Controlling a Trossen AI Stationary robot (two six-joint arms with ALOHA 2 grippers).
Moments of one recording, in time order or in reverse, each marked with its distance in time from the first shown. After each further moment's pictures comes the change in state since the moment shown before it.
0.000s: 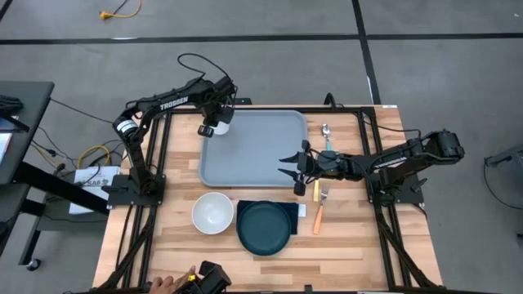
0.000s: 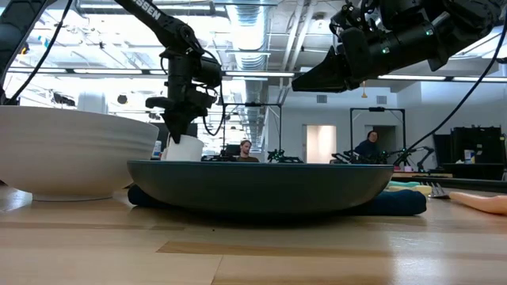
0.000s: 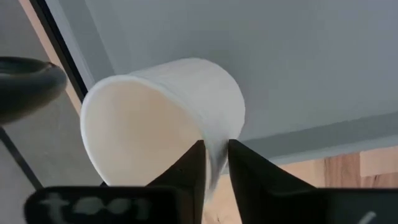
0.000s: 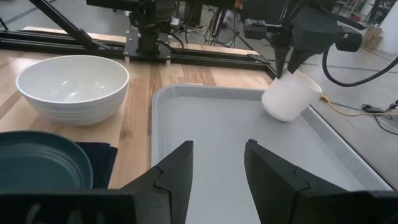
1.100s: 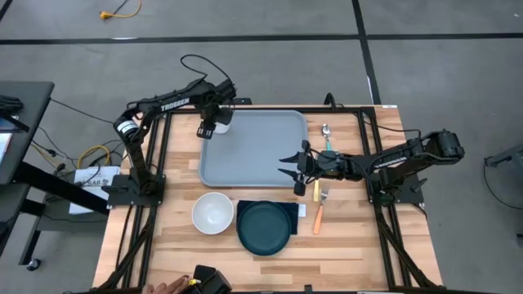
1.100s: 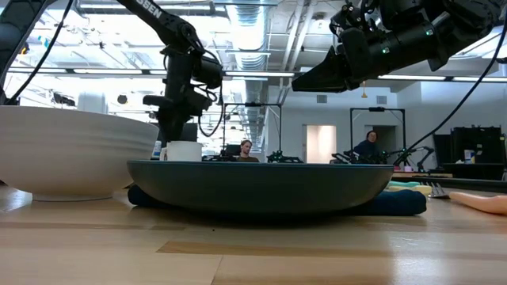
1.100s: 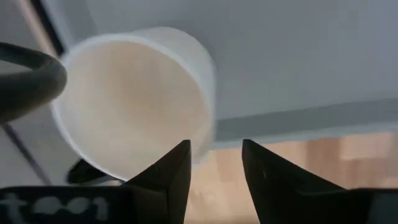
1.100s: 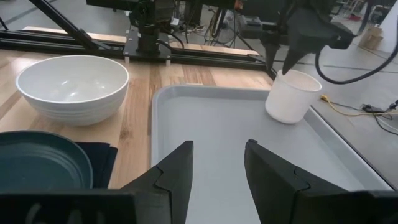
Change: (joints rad) left arm -0.027 0.000 0.006 -0.083 -0.079 -0.111; right arm 0.000 0.000 0.000 0.000 0.000 0.000
